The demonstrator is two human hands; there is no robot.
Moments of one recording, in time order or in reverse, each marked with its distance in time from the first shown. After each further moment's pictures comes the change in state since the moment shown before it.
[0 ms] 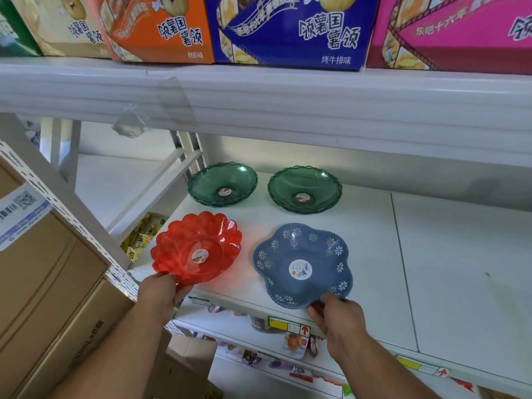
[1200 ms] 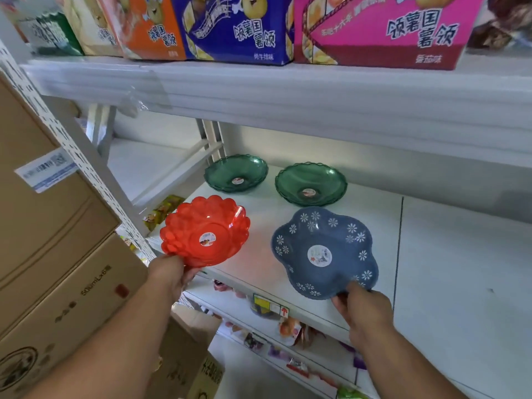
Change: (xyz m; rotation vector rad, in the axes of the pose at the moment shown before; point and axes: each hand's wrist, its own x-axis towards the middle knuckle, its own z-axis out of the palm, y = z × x) left_hand -0.073 -0.025 0.022 -0.147 0.123 0.047; right_hand 0.012 -0.054 -0.082 -0.085 -0.036 -0.076
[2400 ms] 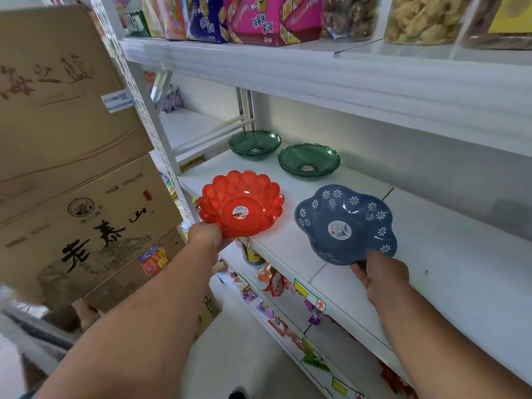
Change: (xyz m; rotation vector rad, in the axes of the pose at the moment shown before) left_hand -0.242 -0.101 0.096 -0.213 0.200 0.047; right_hand 0.057 -0.088 -0.190 -0.117 -0.268 -0.030
